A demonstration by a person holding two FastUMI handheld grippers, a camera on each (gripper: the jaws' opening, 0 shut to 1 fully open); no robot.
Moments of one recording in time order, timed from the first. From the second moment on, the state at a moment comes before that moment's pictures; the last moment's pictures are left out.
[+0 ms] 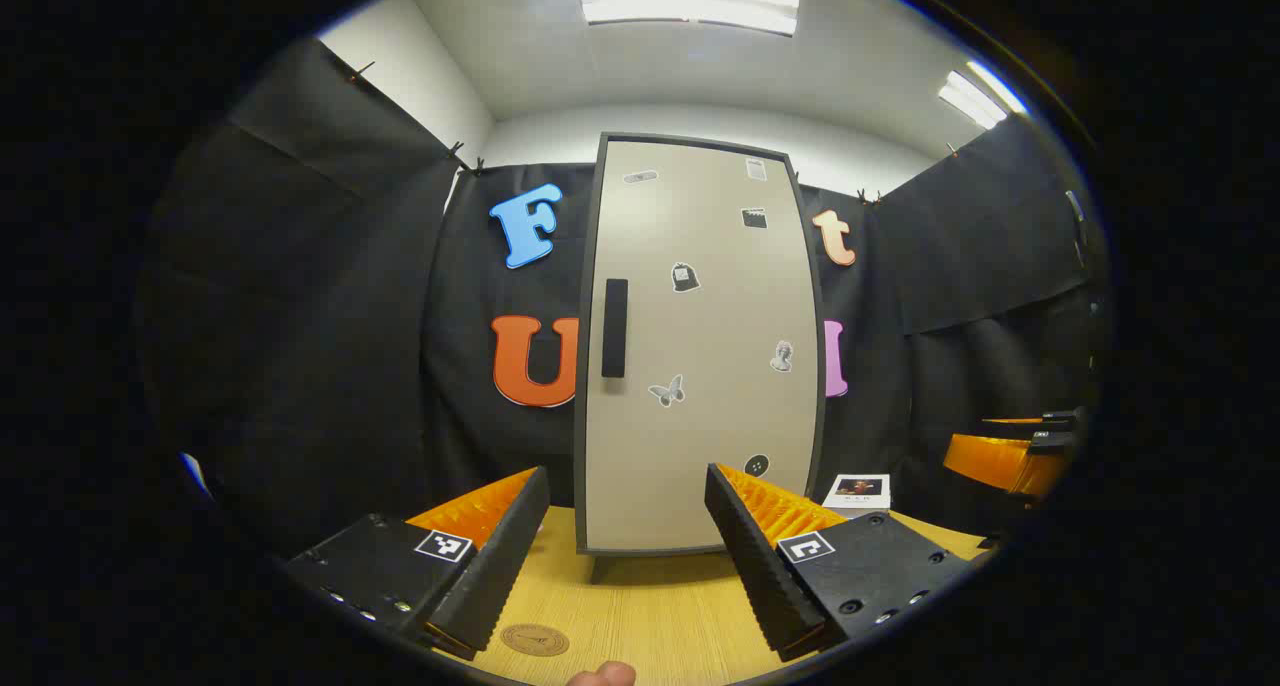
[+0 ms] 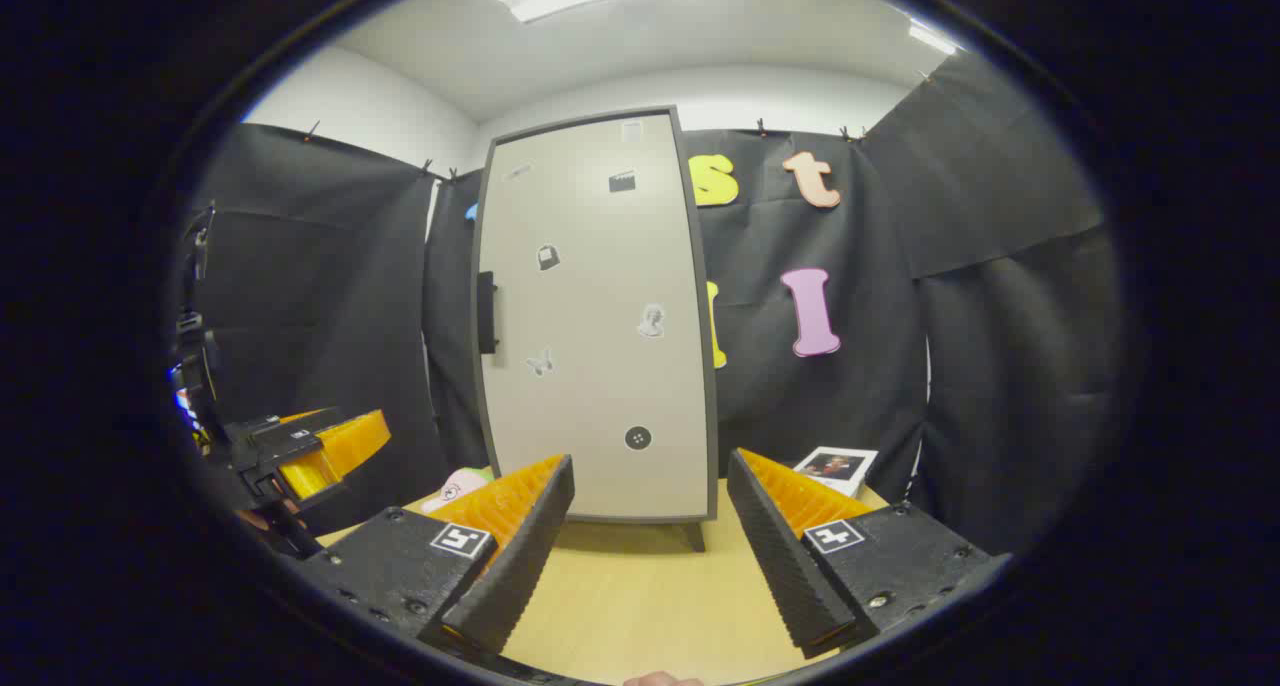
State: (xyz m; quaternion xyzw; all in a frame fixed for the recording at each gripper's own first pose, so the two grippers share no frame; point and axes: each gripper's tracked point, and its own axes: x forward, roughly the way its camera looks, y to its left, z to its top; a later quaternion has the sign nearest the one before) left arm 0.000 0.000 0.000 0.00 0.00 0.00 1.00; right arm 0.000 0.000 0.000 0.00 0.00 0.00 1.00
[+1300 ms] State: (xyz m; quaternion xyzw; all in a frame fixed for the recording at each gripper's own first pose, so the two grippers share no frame) left arm -0.019 0.005 -0.001 0.00 0.00 0.01 1.00; right arm 0.089 0.091 0.066 -0.02 -0.02 0.15 0.99
